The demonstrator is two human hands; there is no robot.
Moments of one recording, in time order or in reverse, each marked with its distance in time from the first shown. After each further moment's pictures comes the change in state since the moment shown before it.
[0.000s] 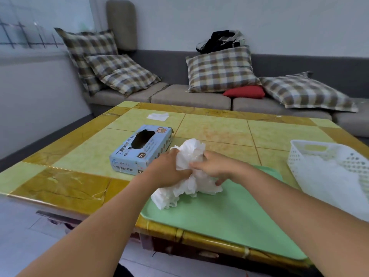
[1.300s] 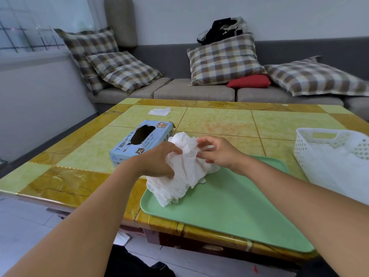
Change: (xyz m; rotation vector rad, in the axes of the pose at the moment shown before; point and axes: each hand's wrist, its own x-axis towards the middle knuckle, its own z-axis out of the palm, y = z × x) left_hand -0.007 -0.008 -0.037 -0.014 -0.250 0.012; right_hand 0.029 0.038 0.002 0.445 0.081 -0.298
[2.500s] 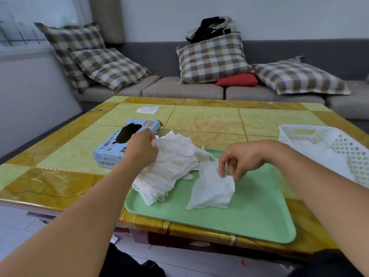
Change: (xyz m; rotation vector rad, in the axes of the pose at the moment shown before) left_hand 0.033 0.006 0.012 -0.049 0.594 -0.184; right_hand -0.047 -0.020 -0.087 -0.676 -0.610 0.231
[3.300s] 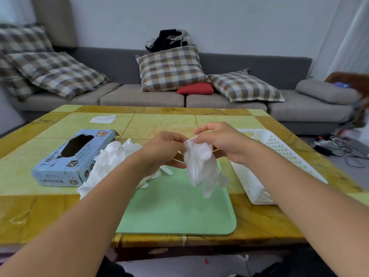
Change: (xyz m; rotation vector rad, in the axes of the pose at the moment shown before) left_hand -0.061 0.161 0.002 -0.786 -0.653 0.093; right_hand -0.079 -0.001 -0.002 0.831 0.780 0.030
